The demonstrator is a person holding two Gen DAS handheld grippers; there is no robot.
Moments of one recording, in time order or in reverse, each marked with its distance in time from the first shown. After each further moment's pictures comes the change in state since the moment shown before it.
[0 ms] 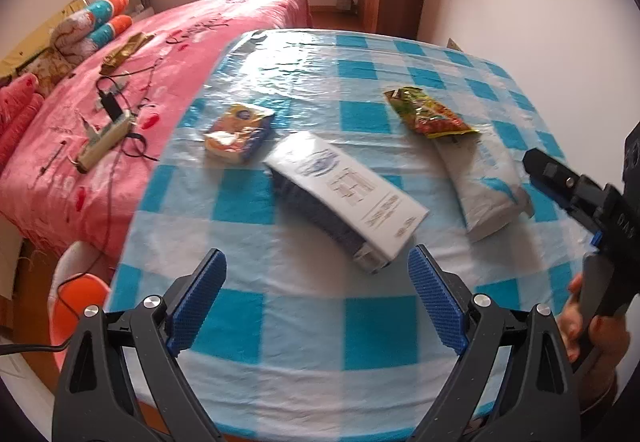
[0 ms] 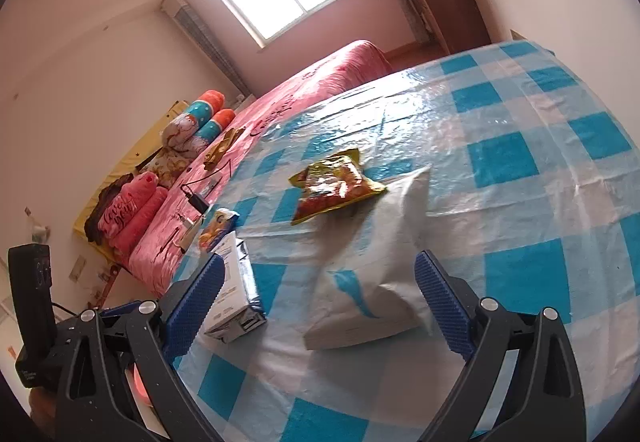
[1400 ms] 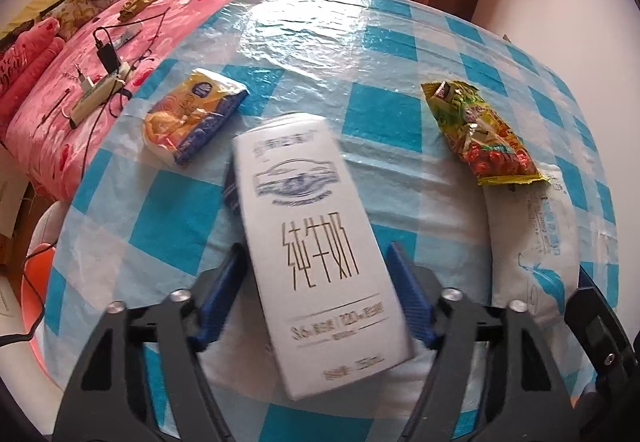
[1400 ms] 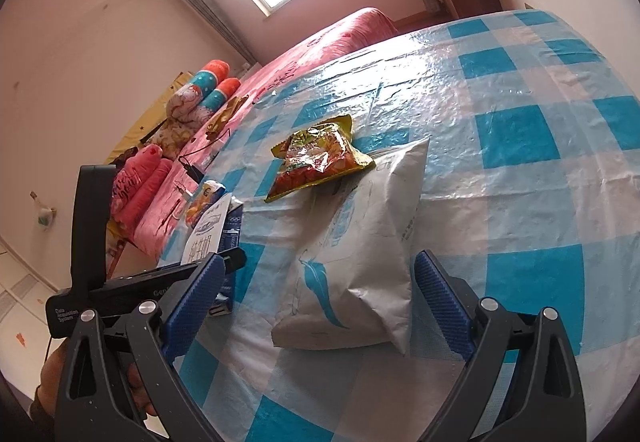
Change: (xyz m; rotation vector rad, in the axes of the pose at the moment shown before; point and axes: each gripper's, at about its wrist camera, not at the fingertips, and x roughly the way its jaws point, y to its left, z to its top) left arm 0.091 -0.028 0.041 -0.181 0.129 0.109; right arm 0.026 -0.016 0.001 -0.021 0.124 0.037
